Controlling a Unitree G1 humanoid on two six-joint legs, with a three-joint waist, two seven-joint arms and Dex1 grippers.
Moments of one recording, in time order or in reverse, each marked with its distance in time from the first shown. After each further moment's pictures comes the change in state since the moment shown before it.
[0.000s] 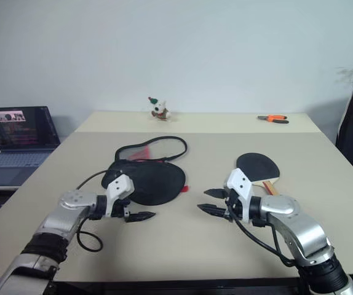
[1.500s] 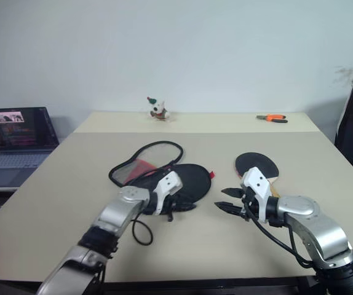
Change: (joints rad) left arm -0.010 -0.249 -0.111 -0.308 0.033 0.421 0.136; right arm 0.048 -0.102 -0.096 -0.005 0.045 0.046 -0.007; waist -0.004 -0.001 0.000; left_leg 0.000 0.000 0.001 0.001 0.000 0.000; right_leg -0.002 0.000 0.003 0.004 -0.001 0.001
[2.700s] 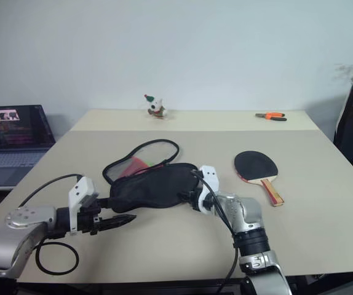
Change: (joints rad) left arm 0.460 0.403 0.416 -0.462 -0.339 0.111 -0.025; right arm -0.355 0.735 -0.117 0.560 -0.005 0.392 -0.607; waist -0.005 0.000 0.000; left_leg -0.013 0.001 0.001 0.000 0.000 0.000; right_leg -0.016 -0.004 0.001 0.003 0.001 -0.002
